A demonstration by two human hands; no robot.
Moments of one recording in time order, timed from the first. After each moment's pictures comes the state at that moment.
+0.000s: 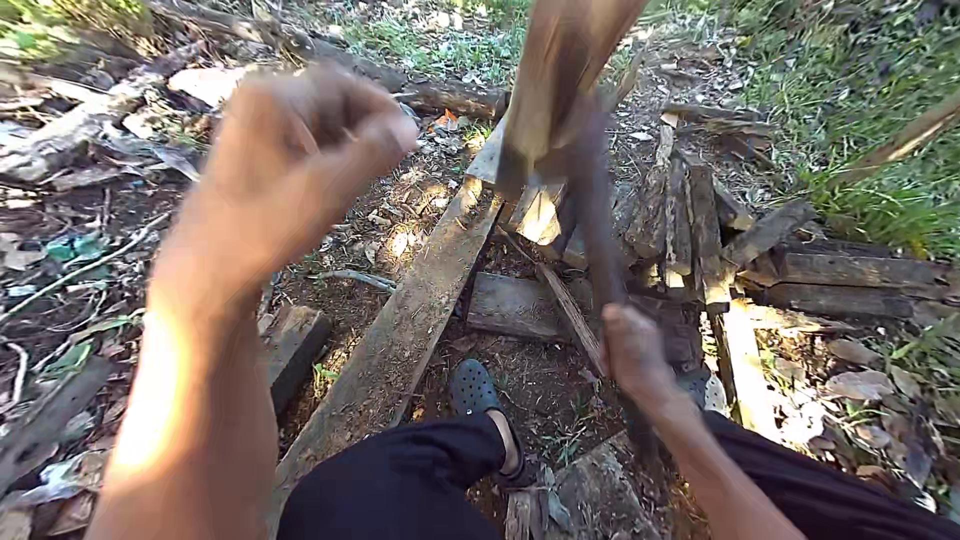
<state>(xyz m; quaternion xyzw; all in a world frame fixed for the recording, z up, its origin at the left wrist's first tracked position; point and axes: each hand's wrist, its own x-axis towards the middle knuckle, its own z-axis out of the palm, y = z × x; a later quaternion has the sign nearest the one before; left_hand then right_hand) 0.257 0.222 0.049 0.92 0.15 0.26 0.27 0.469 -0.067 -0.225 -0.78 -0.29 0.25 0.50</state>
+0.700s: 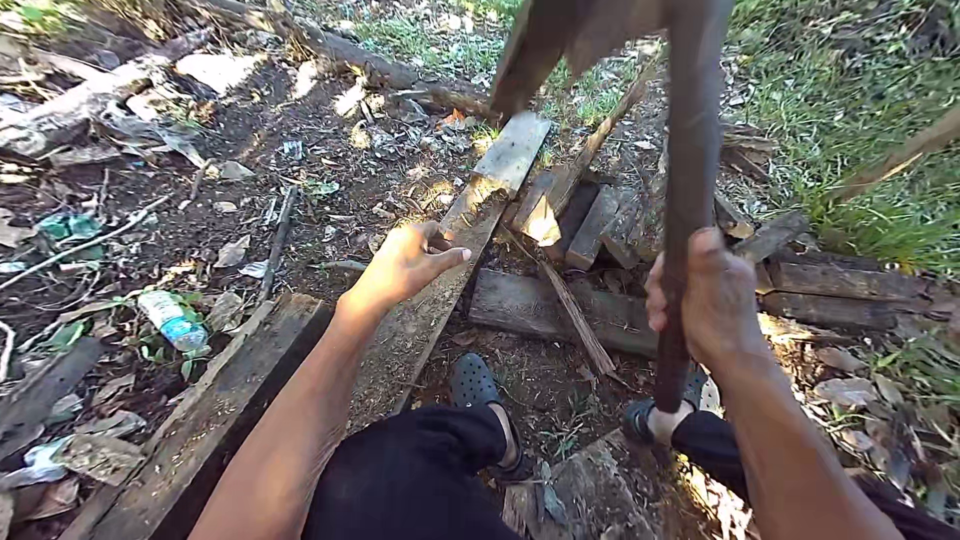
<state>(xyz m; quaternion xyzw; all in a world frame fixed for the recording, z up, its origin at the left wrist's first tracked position) 0.269 0.241 -0.105 0.88 0.29 0.11 0.36 0.483 -0.061 -0.099 -0.69 -0.32 0.19 0.62</state>
